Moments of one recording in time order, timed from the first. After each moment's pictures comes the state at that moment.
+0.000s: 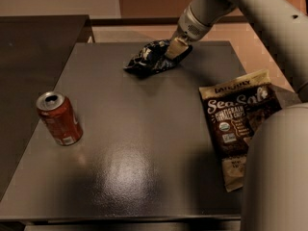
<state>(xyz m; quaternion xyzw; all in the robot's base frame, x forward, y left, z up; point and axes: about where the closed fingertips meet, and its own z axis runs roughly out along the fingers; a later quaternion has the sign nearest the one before) 0.715 -0.068 0.882 -0.58 0.76 0.09 0.27</state>
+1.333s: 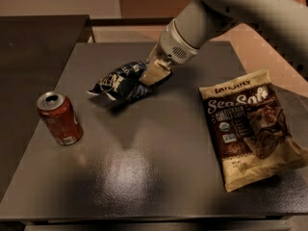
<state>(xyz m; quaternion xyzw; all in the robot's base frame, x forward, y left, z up) 0.573 0.012 0.897 -0.64 0.70 0.18 0.28</state>
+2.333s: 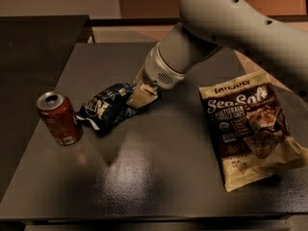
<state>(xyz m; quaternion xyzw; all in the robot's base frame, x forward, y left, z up) 0.521 0.040 0.868 -0.65 0.69 0.18 0.26</state>
